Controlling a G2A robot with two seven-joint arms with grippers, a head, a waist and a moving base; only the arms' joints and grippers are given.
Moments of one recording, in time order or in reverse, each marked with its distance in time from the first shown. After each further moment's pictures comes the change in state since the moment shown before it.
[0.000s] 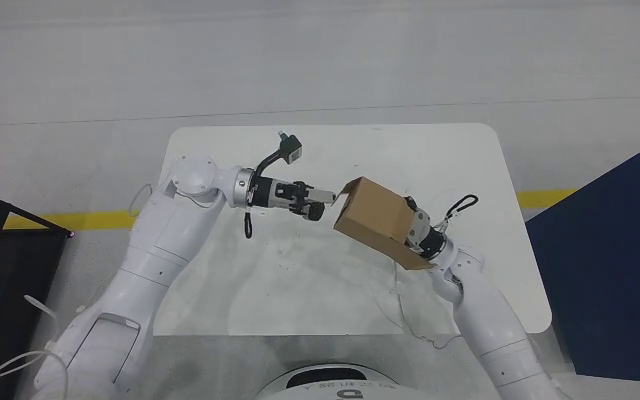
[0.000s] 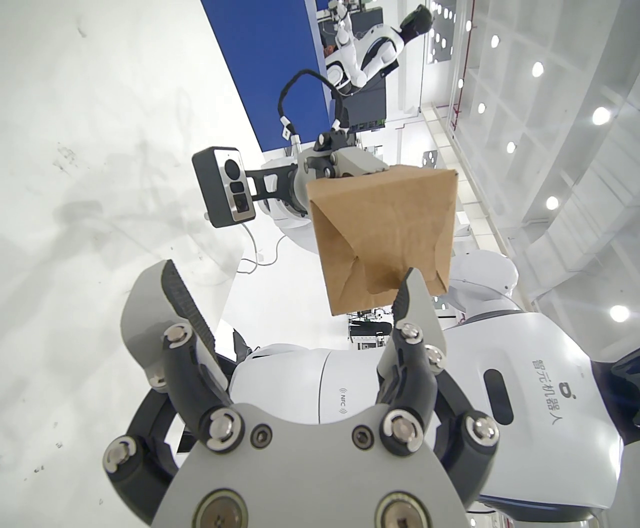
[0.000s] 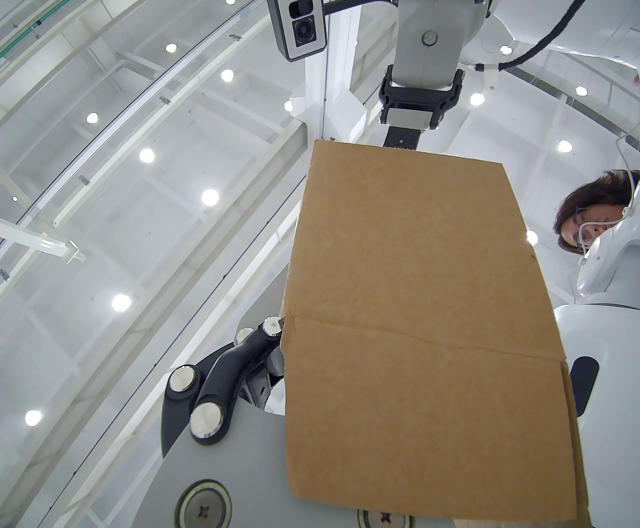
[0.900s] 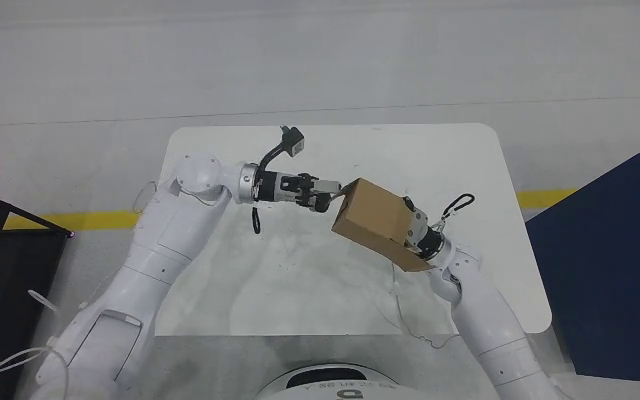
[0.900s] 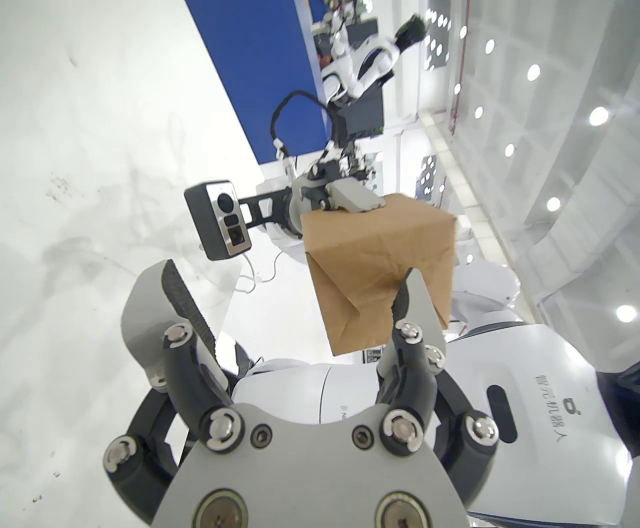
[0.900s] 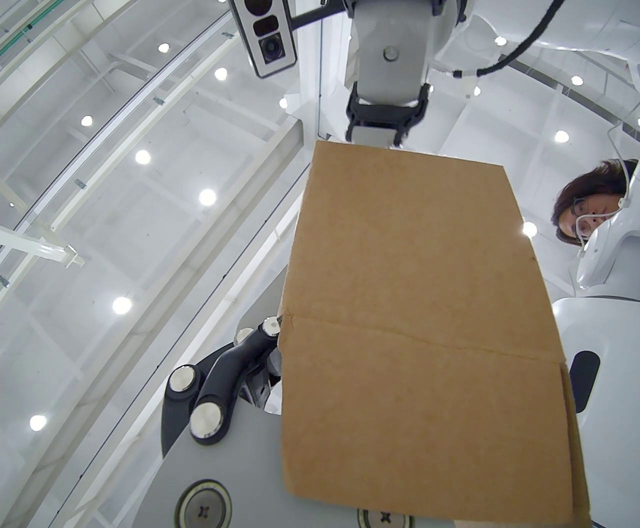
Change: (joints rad) left arm -0.003 -0.002 -0.006 0.015 -0.063 -0.025 0.092; right arm 0.010 -0.002 -0.013 0.005 0.016 0.020 0.004
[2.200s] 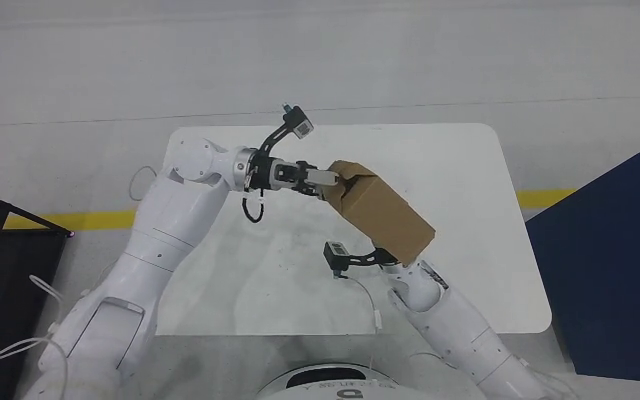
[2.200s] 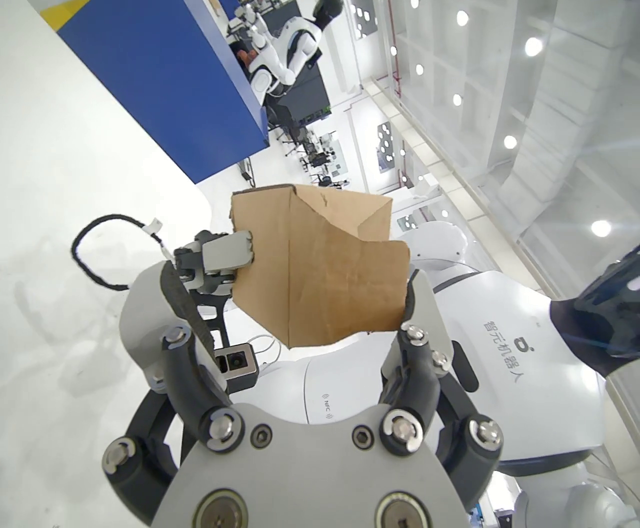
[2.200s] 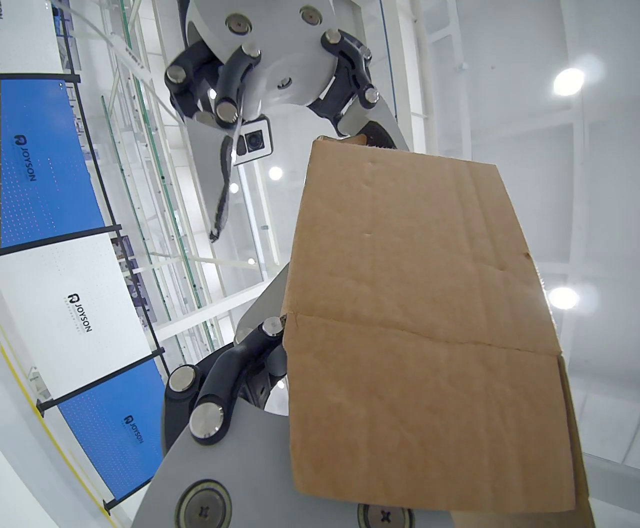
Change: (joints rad) left arm -0.087 -0.028 0.042 0.021 -0.215 -0.148 -0.153; right arm 0.107 0.013 -0.352 0.078 1.303 0.277 -0.568
